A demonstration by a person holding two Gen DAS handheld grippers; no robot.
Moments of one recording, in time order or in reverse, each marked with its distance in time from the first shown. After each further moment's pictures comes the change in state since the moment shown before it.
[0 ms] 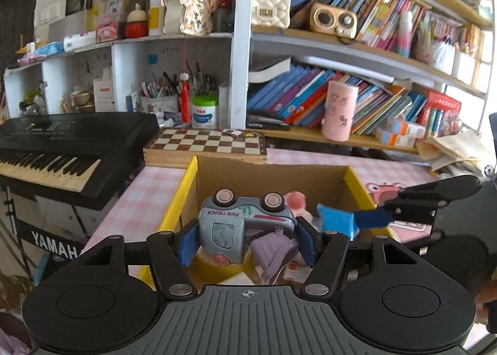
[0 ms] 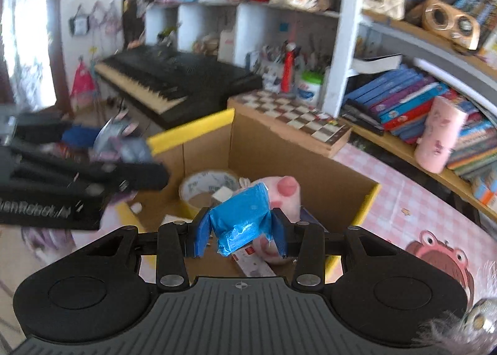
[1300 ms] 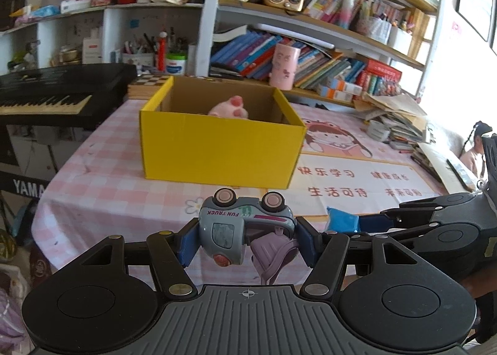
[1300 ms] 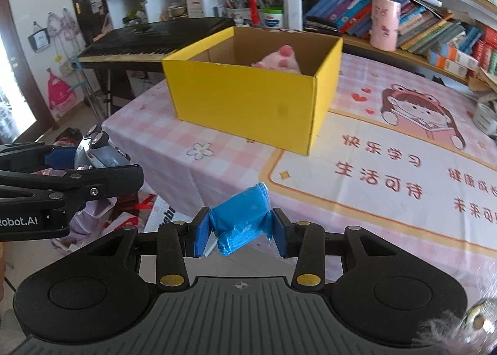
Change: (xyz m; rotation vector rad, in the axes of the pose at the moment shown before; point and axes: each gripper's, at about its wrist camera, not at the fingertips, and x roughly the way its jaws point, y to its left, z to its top) left arm -0.157 -0.009 -0.126 -0.036 0.088 -0.157; right arm -0.132 0.107 -0.130 0.306 0.122 -0.077
